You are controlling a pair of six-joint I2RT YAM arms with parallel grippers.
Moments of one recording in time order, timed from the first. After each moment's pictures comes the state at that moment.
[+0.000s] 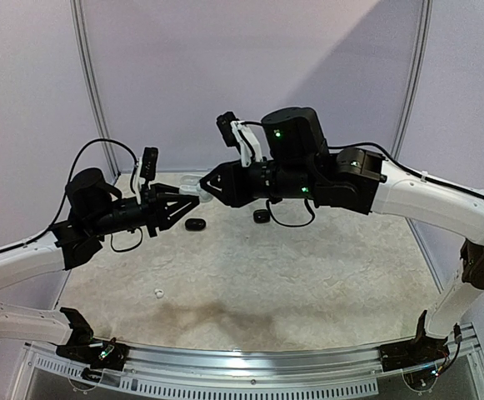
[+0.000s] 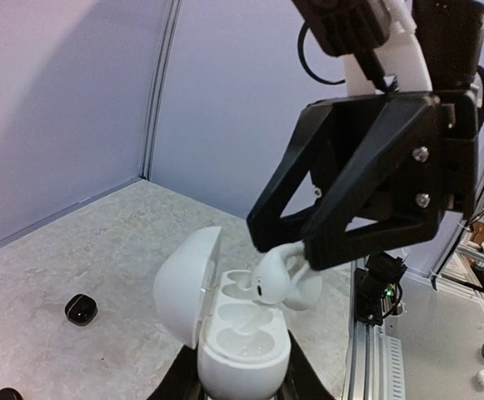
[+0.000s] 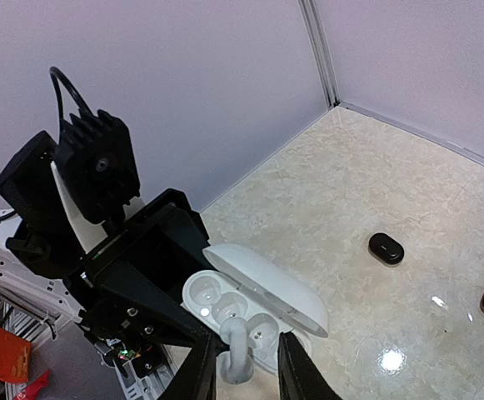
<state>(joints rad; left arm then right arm) -0.65 1.03 0.66 0.40 0.55 -0.26 1.14 1.69 1.70 -0.34 0.03 0.43</state>
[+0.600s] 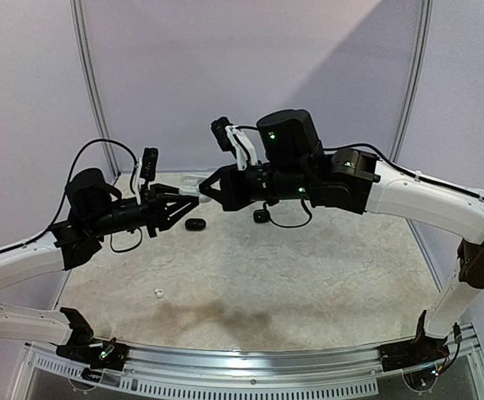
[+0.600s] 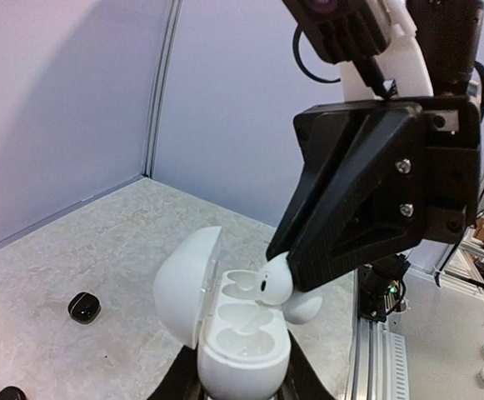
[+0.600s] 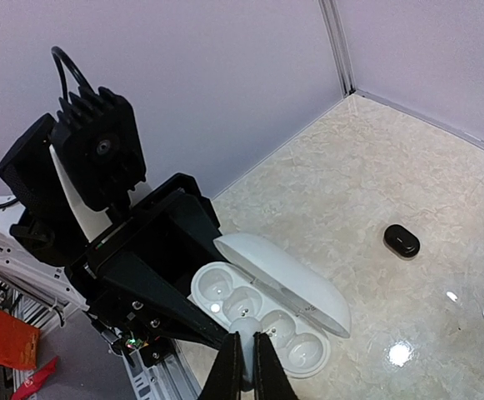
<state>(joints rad) -0.65 1.03 0.66 0.39 0.55 -0.25 1.14 1.72 1.71 -0.35 -0.04 0.43</state>
